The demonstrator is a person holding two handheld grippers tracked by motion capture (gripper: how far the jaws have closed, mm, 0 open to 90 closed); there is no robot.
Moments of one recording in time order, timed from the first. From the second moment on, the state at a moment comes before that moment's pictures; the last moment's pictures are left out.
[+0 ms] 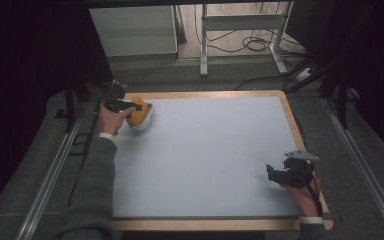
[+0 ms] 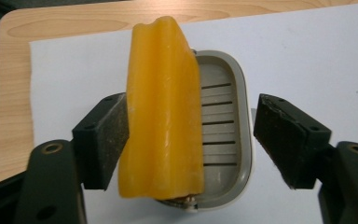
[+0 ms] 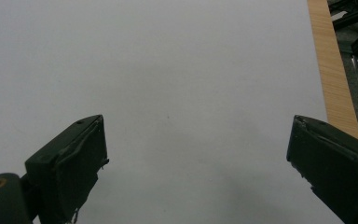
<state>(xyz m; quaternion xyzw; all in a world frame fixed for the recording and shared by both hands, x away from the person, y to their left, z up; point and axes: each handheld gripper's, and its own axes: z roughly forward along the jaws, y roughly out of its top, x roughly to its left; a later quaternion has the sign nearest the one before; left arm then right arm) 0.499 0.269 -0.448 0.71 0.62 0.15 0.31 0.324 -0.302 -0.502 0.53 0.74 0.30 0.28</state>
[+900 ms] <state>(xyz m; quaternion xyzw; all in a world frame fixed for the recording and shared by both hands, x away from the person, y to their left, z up) 0.403 0.245 -0.442 0.76 0.50 0.13 0.39 0.320 -0.304 -0.500 0.53 0.74 0.30 0.28</state>
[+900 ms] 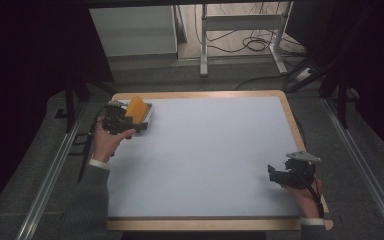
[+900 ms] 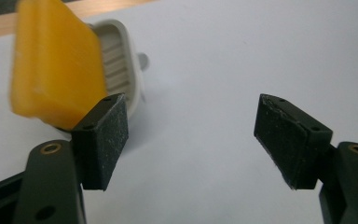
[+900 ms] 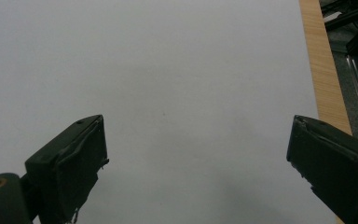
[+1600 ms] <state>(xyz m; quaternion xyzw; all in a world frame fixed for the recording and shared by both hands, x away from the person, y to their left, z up) 0.319 0.247 -0.490 0.75 0.49 0.14 0.43 0.318 -0.301 -0.497 0.53 0.73 0.31 0.30</state>
